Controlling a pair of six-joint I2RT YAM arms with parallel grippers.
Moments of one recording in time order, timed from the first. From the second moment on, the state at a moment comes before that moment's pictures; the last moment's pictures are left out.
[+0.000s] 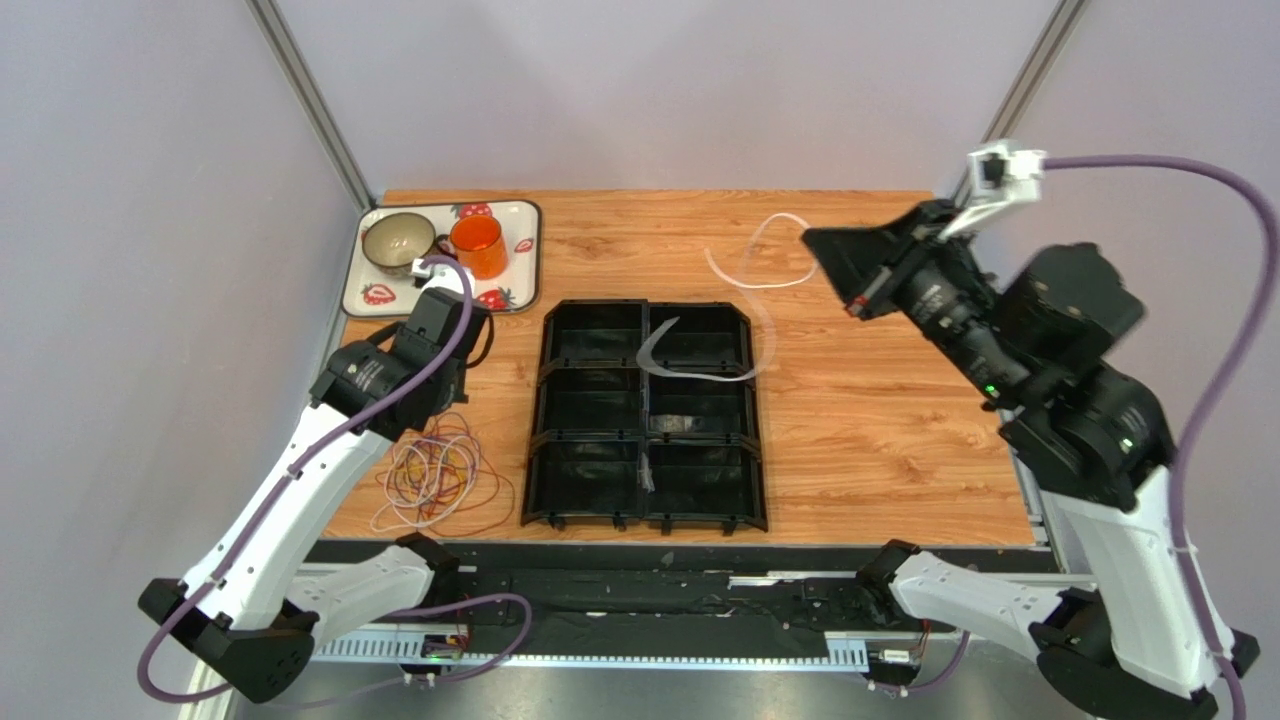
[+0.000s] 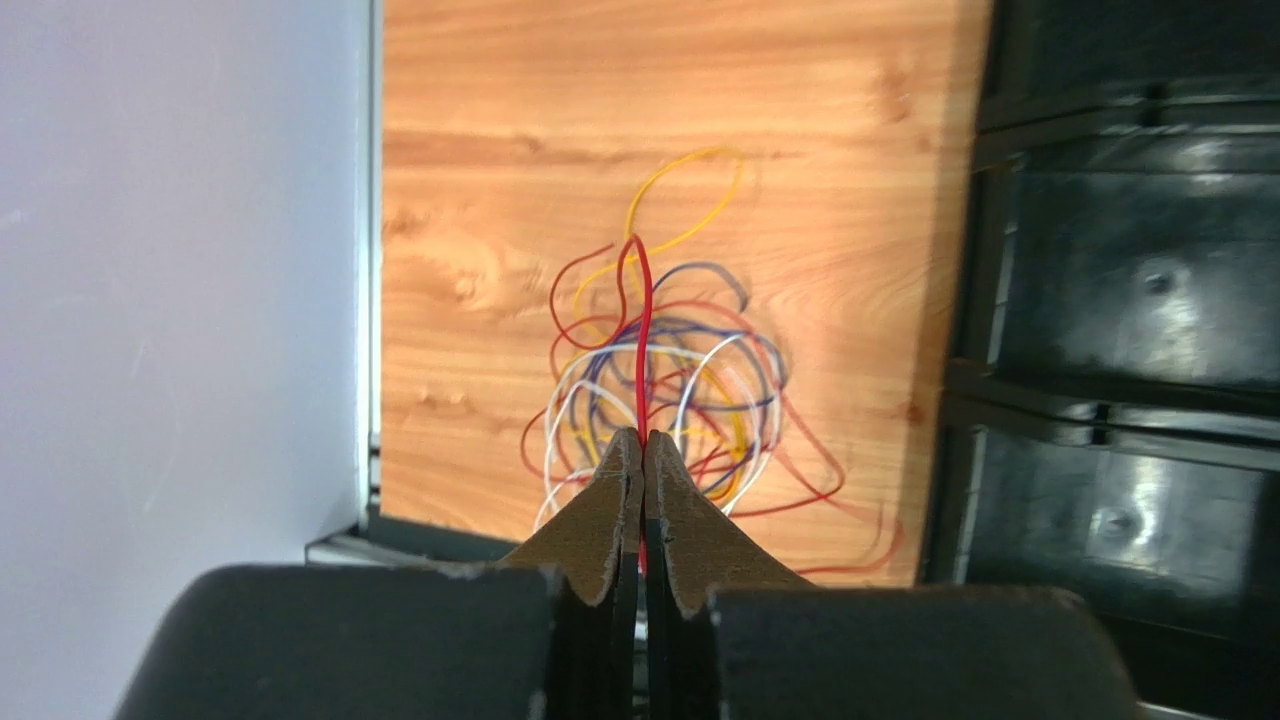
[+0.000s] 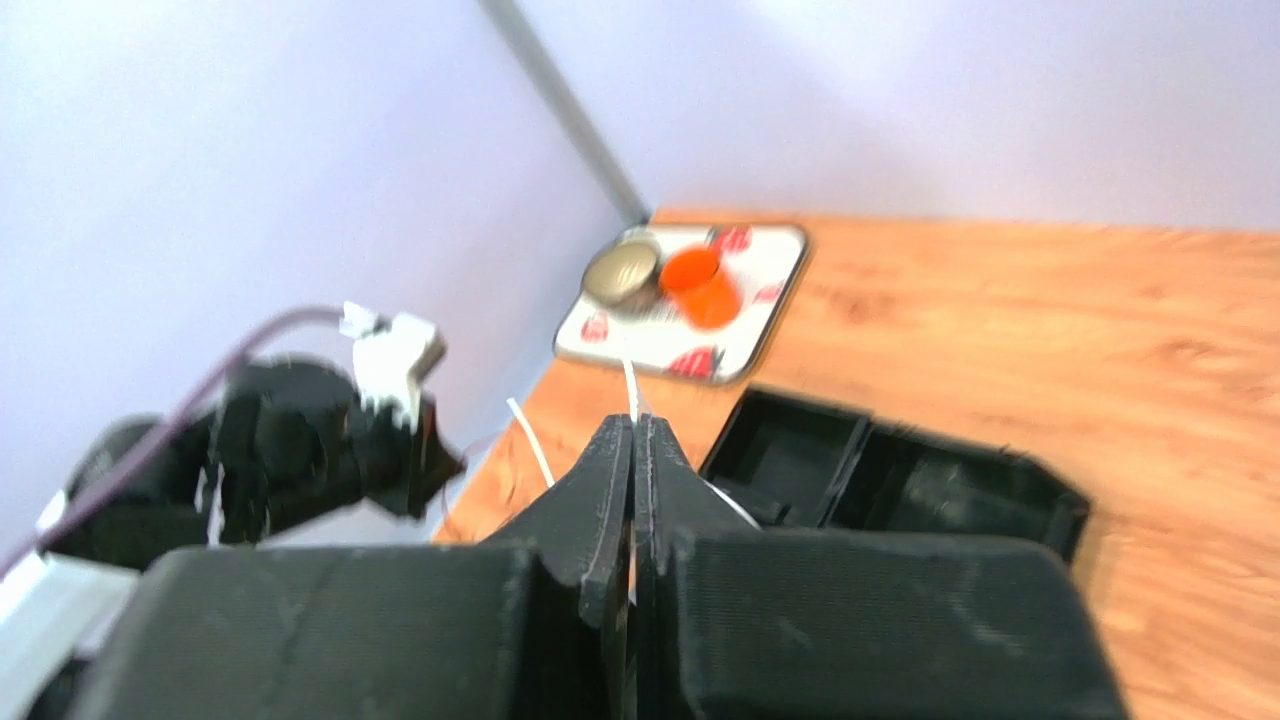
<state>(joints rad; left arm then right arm) -0.54 1.03 1.27 -1.19 -0.59 -0.28 0.69 1.01 1.72 -0.67 0.09 0.49</state>
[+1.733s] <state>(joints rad) -0.48 0.51 0.88 -0.94 -0.45 -0.37 0.69 1.51 1.83 -0.42 -0.14 0.51</state>
